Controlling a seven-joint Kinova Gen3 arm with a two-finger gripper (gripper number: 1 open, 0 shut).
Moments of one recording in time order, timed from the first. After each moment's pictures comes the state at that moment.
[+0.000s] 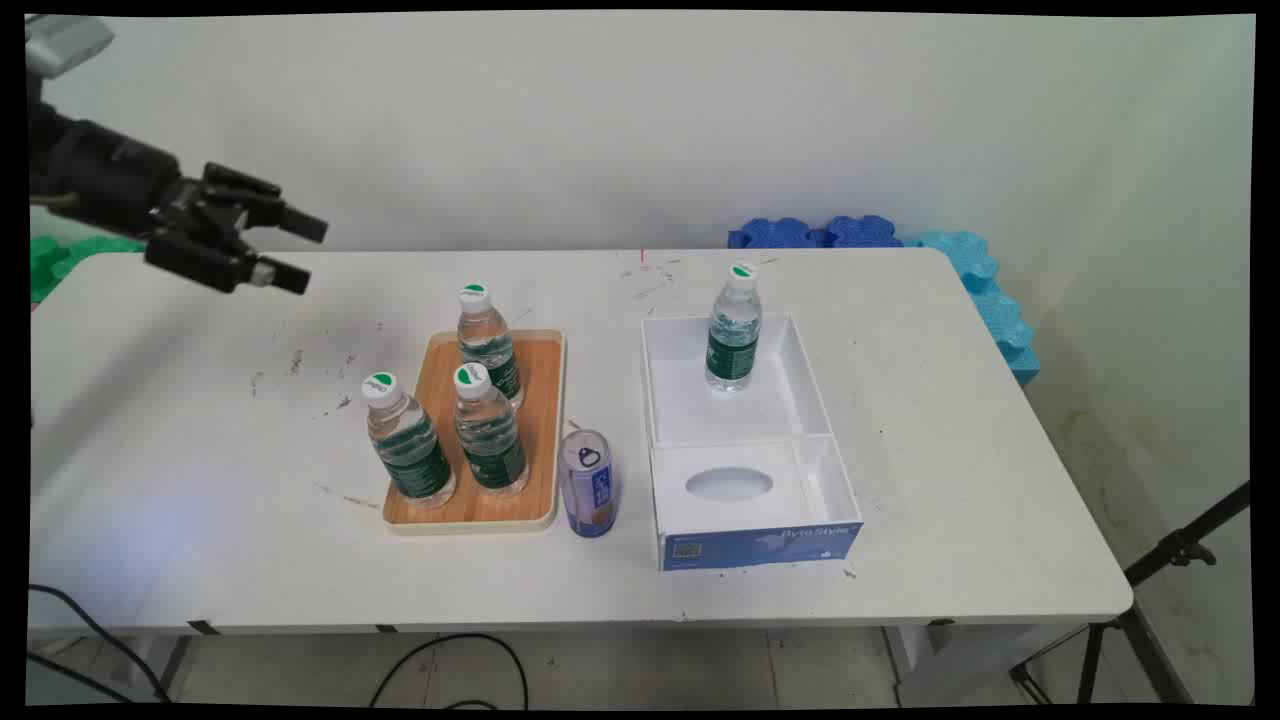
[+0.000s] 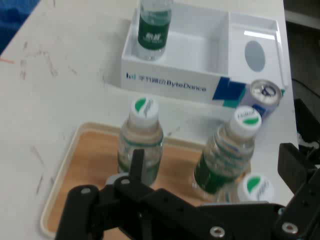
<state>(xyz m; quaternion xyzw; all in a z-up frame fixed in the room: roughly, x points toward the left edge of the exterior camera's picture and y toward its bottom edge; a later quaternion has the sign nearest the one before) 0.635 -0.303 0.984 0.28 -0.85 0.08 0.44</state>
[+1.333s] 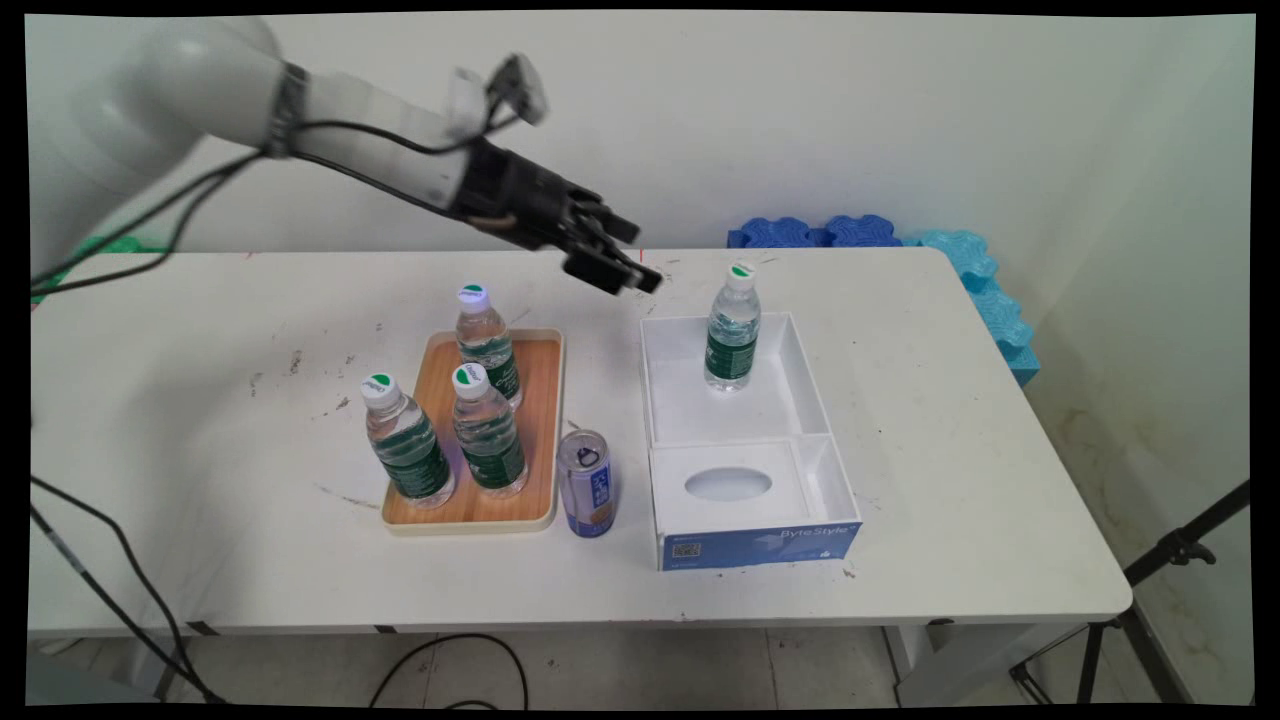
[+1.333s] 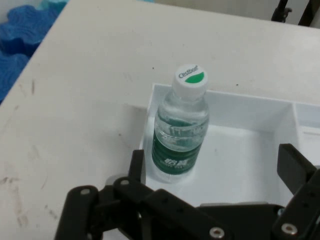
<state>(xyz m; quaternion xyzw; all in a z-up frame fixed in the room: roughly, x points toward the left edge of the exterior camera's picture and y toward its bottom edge) 0.384 -0.460 0.917 0.26 -0.85 0.11 0.44</state>
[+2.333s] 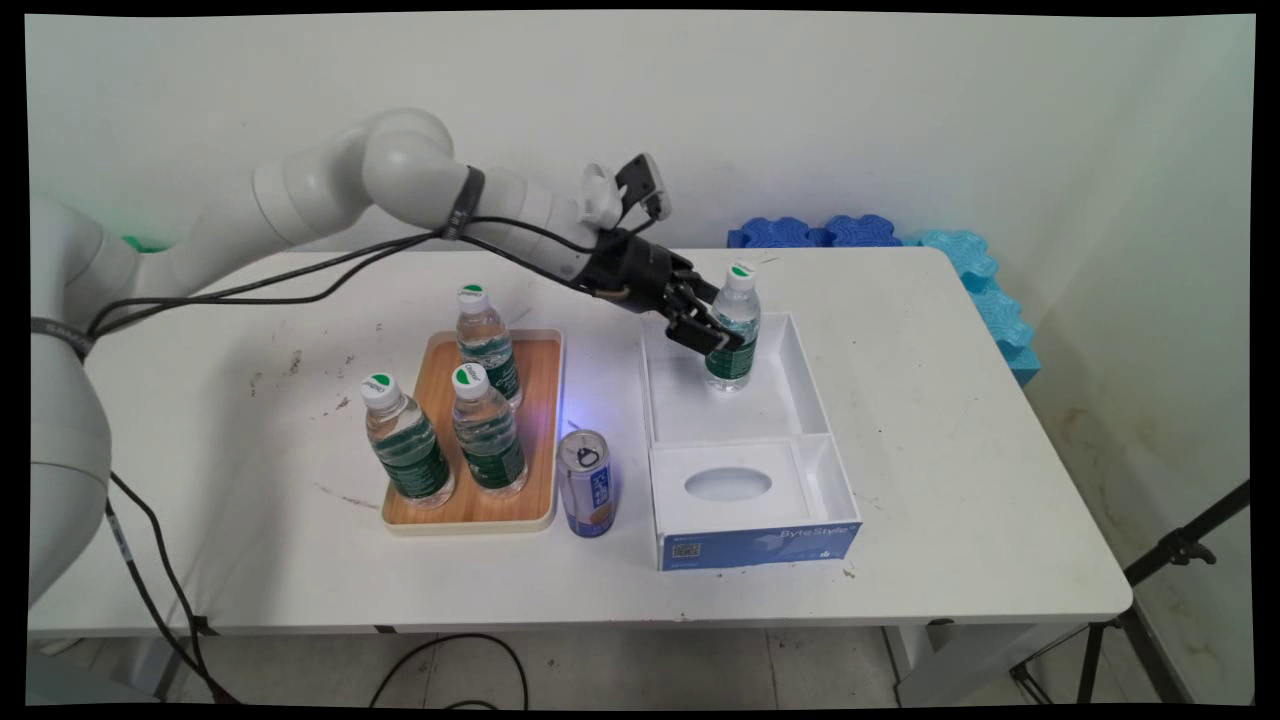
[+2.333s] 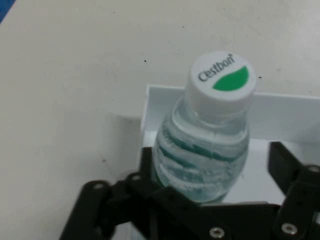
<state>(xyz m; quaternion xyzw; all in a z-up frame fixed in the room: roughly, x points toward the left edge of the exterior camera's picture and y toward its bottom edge) 0.304 -0.519 0.822 0.23 -0.87 0.10 0.43</state>
